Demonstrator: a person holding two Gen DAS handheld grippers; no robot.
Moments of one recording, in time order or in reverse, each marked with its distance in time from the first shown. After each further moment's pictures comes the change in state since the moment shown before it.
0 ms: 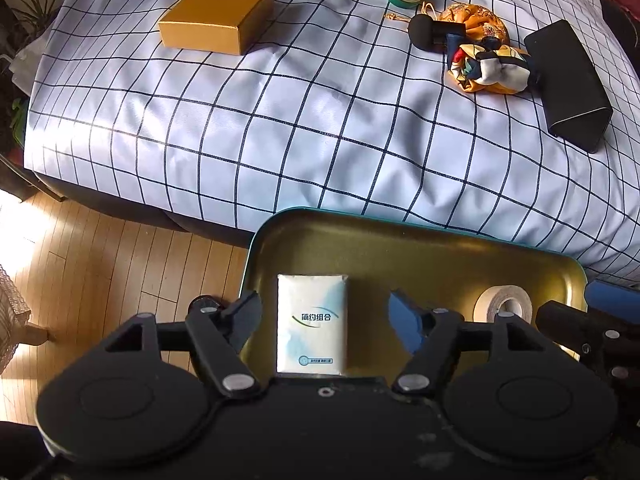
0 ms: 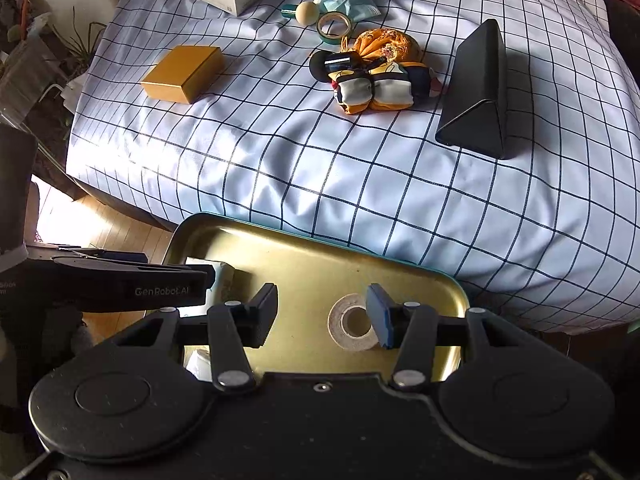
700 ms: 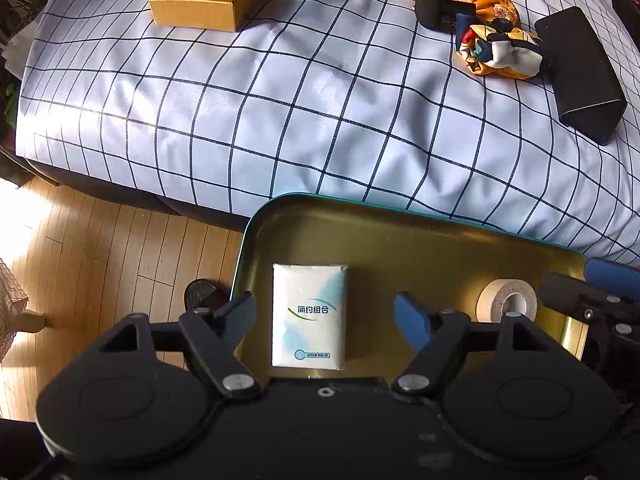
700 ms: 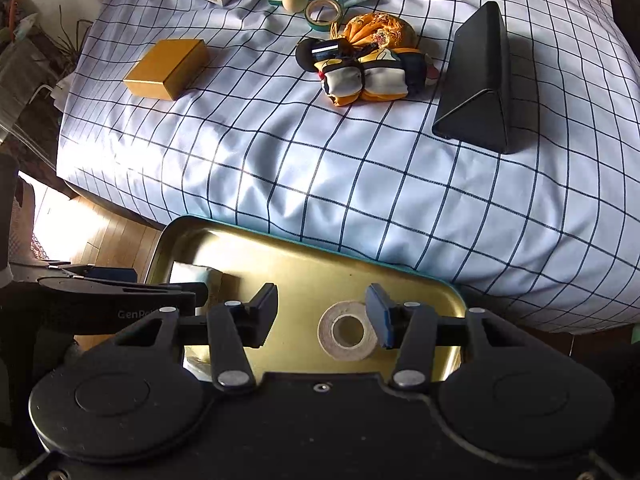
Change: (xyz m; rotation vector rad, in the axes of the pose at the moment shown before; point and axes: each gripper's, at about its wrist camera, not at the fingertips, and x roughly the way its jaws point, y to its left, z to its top) left arm 0.015 -0.002 0.007 -0.015 0.071 0.001; right arm 0.016 -0.014 0.019 0.024 0.035 0.004
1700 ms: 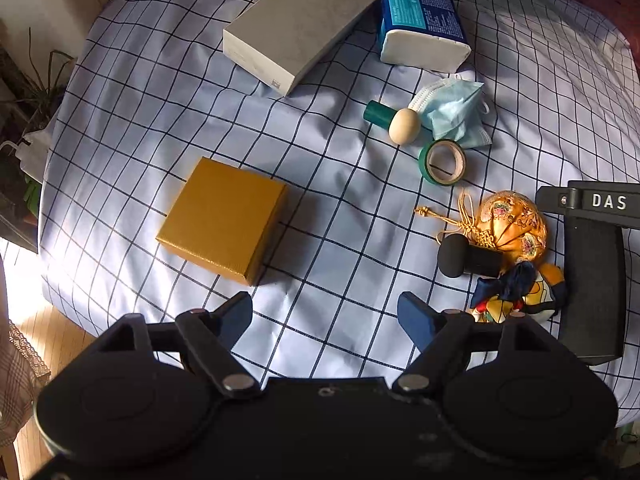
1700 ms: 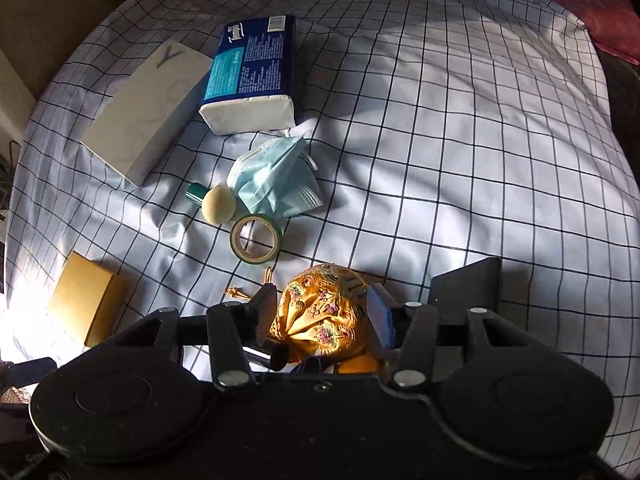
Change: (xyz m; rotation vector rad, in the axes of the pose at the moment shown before) left arm -0.043 -0.003 0.176 -0.056 -0.180 0.065; right arm 0.048 -0.031 0.211 0.064 -0.149 -0.086
